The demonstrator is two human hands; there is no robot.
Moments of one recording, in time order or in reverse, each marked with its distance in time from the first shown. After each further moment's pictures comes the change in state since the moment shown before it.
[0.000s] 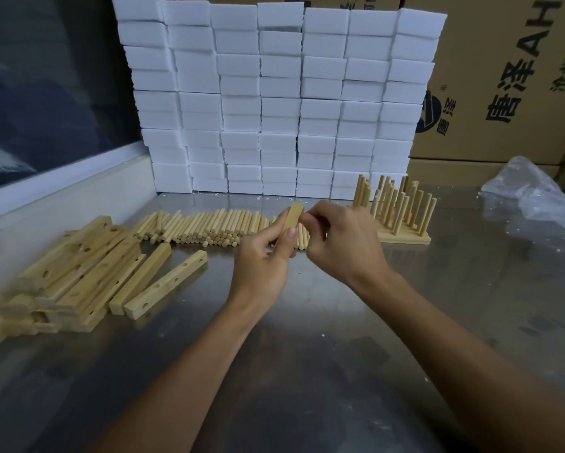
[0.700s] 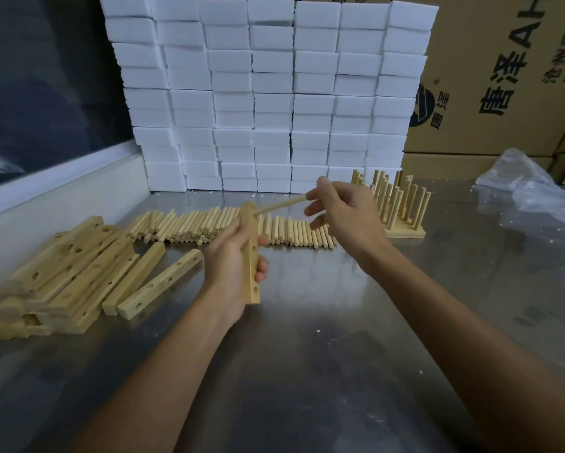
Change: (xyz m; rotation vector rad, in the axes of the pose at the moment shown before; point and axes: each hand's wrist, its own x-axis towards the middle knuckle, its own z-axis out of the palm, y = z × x) left_hand 0.008 -0.004 -0.017 -0.575 0.173 -0.424; right_hand 0.018 0.013 -0.009 0.523 -0.079 0.437
